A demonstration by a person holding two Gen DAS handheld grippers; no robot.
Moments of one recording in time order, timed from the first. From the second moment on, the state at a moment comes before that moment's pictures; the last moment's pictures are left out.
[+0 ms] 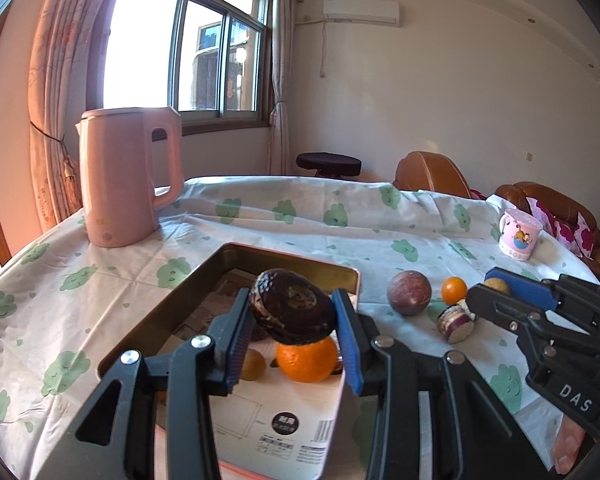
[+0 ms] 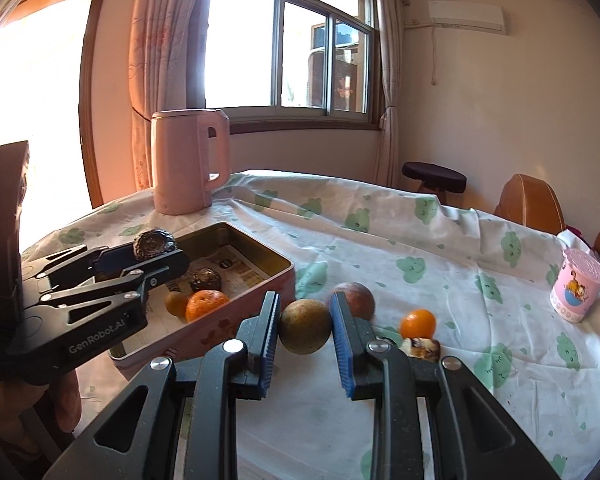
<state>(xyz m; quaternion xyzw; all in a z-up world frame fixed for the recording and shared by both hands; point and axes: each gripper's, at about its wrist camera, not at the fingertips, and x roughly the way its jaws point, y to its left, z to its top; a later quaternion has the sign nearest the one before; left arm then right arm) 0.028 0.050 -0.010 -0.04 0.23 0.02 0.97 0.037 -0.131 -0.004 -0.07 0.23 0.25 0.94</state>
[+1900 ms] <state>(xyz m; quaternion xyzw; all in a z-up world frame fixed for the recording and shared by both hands) 0.043 0.133 -0.030 -0.07 0.28 0.08 0.95 0.033 -0.022 -0.025 -0.13 0.25 0.32 0.91</state>
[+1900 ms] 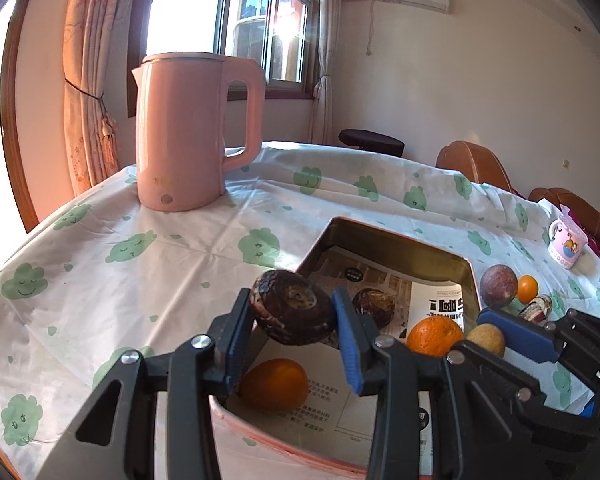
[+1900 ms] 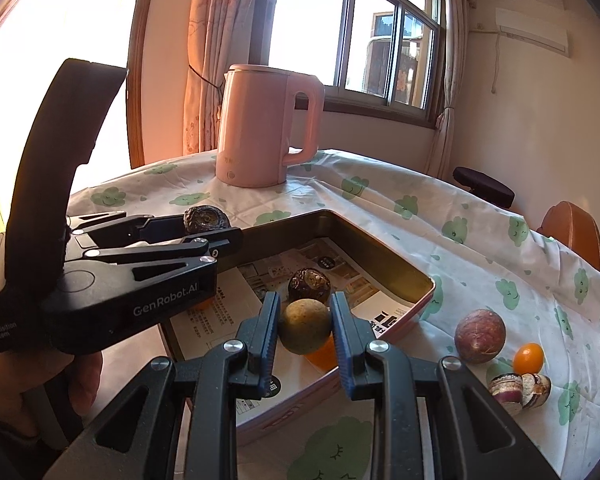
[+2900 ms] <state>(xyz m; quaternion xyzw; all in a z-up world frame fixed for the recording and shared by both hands) 0.050 0.133 -0.033 -0.07 0.30 0.08 0.95 0.037 -0.005 -0.039 -0.16 0.27 0.32 0.89</state>
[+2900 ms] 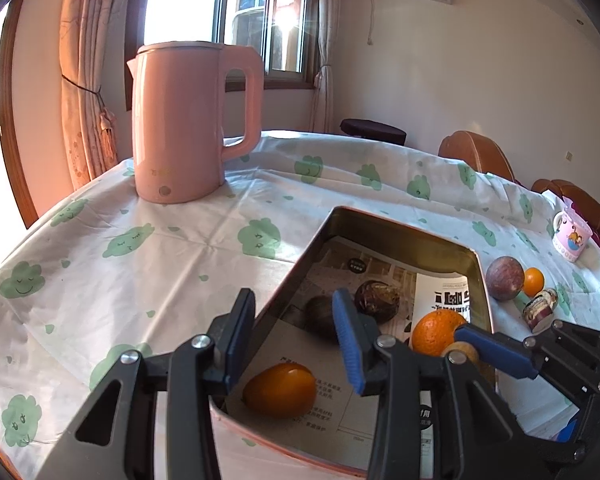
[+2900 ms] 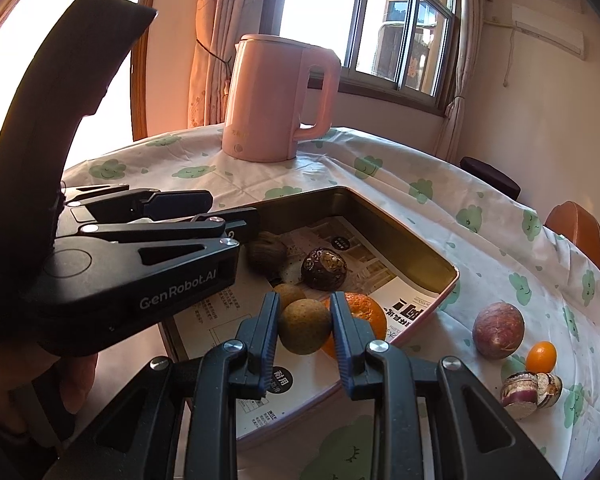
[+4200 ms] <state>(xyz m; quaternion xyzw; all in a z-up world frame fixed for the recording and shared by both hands) 0.026 0.112 -0.021 -0.07 0.24 0.10 0.96 0.107 -0.140 -0.052 -0.09 0.36 0.17 0.91</state>
